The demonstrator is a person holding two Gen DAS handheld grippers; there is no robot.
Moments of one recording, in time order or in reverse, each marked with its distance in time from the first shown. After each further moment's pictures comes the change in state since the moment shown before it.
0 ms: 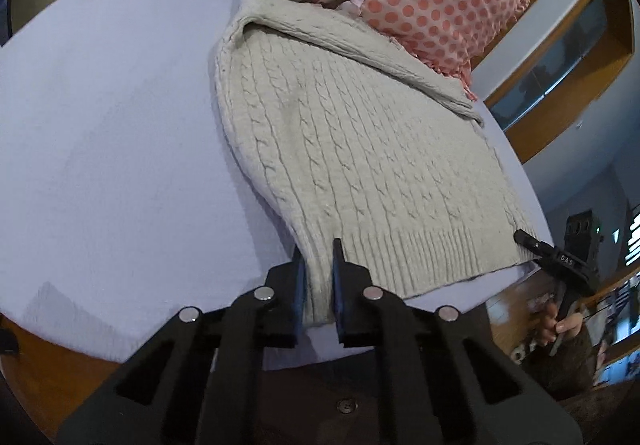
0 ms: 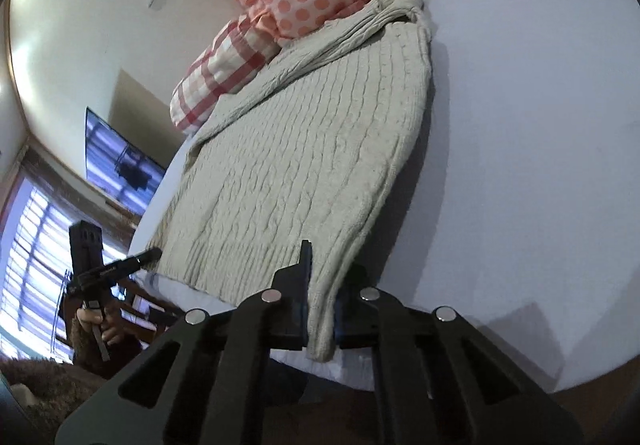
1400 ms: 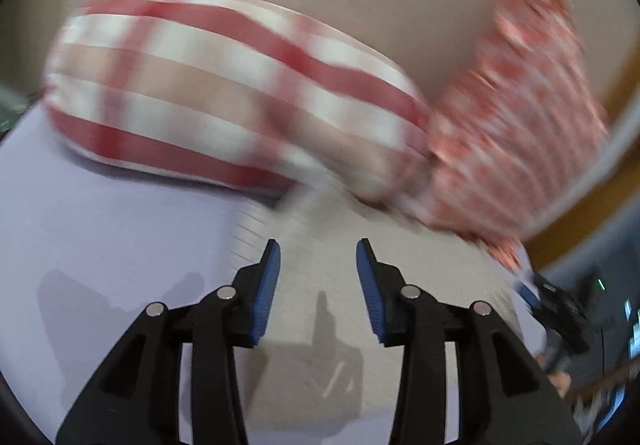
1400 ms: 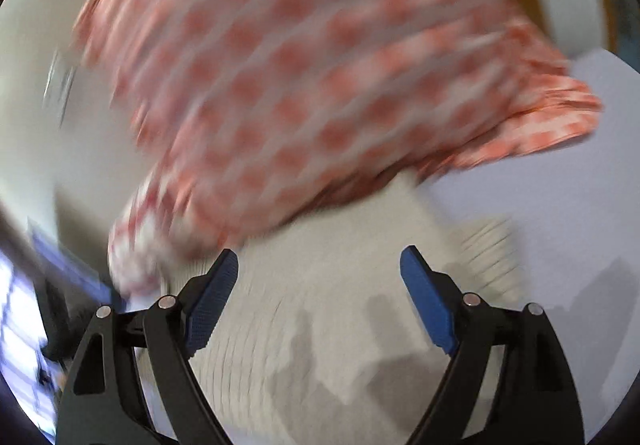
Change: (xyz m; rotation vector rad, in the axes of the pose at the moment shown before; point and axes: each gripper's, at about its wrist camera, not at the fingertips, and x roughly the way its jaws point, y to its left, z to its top) left arm 0.092 0.031 0.306 -0.094 -0.192 0.056; right arm 0.152 0.008 0.286 0.008 -0.151 -0.142
